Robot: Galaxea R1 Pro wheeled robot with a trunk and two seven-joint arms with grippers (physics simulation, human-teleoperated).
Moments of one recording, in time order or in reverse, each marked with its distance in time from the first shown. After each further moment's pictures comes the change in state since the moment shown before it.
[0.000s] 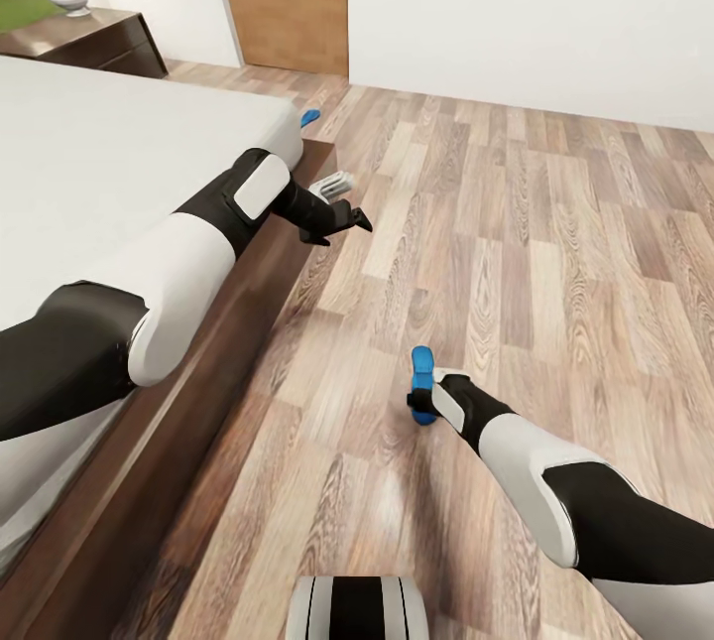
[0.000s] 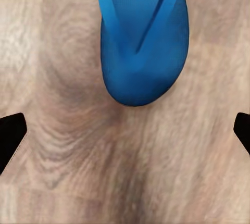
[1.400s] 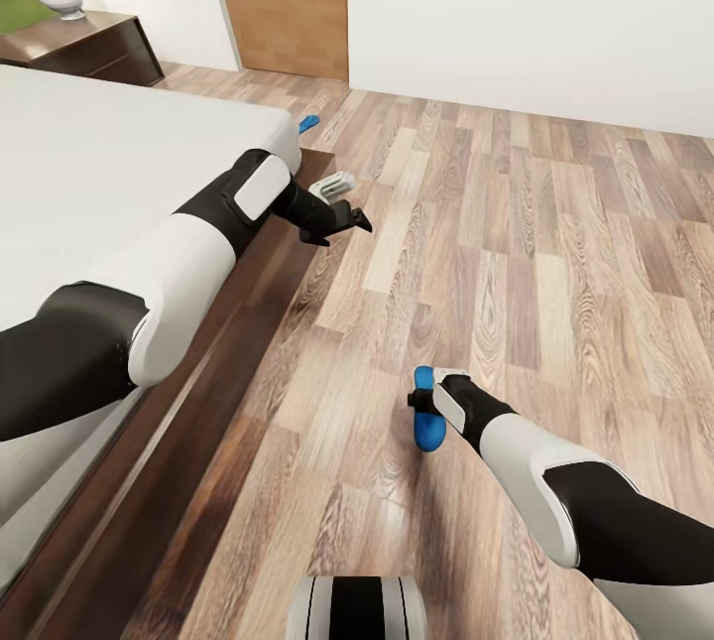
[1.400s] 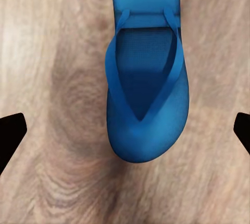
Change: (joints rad) left arm 0.002 0.000 -0.002 -0.001 -0.002 -0.002 -0.001; right arm 0.000 -0.005 0.018 0.000 0.001 0.001 0.011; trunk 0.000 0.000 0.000
